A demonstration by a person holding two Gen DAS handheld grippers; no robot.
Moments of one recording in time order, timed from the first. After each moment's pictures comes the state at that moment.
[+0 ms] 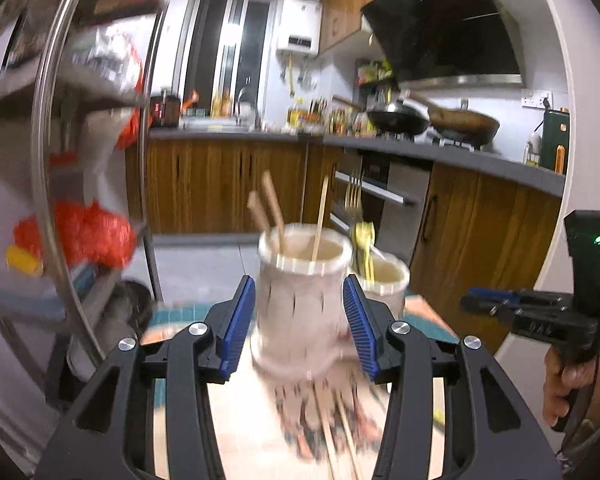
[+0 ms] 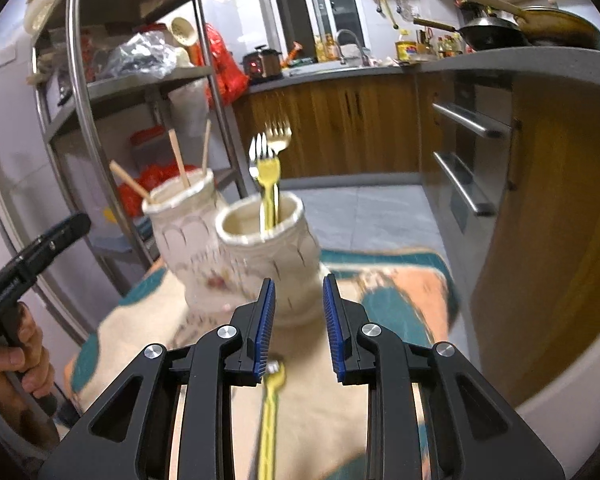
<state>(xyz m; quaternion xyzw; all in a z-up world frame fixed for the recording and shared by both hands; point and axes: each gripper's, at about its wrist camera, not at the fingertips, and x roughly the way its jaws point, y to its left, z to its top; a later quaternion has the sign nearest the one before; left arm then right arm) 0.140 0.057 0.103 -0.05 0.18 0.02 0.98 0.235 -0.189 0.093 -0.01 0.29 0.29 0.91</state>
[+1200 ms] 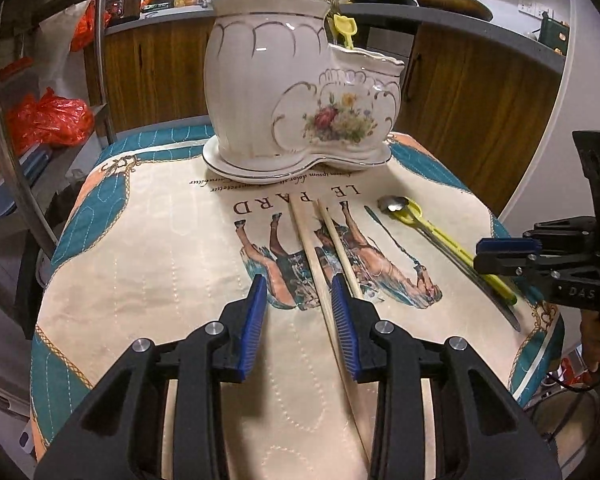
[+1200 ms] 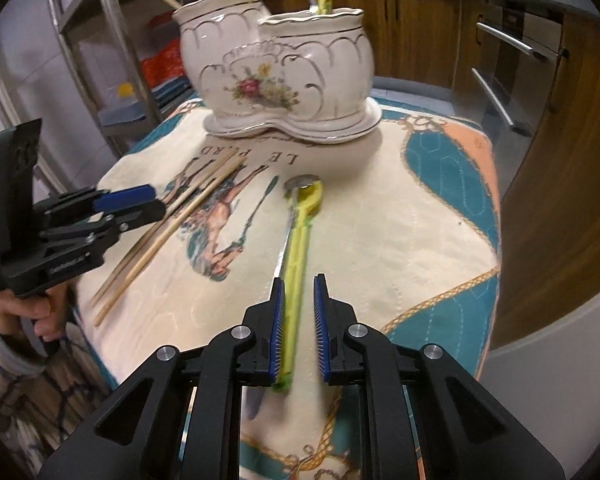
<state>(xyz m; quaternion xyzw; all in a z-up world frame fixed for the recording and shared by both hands) 0.151 0.039 -0.012 -0.04 0.37 -0.04 0.93 0.191 -0.172 0.018 -0.11 0.44 0.33 0.83</state>
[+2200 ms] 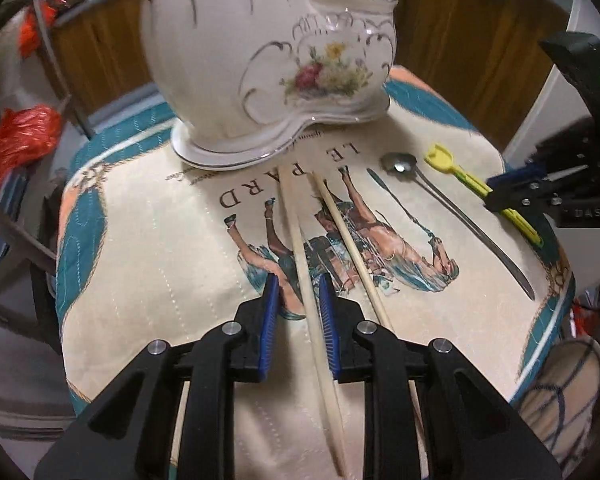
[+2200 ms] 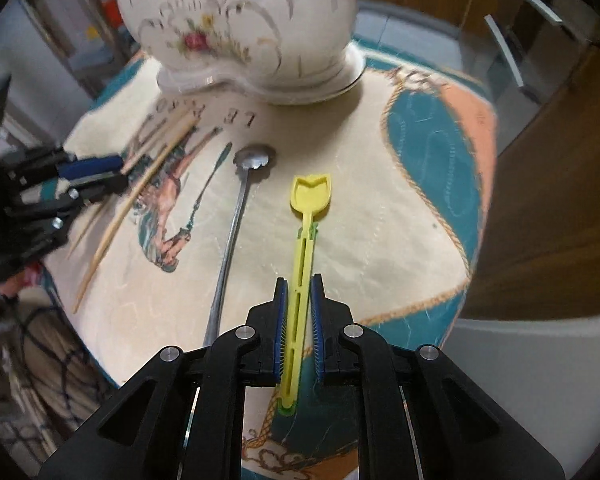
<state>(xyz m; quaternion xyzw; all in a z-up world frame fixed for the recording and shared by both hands) 0.199 0.033 -0.003 0.04 0.51 -0.09 0.85 0.254 -0.153 0.018 -0.20 0.58 0.29 0.73</state>
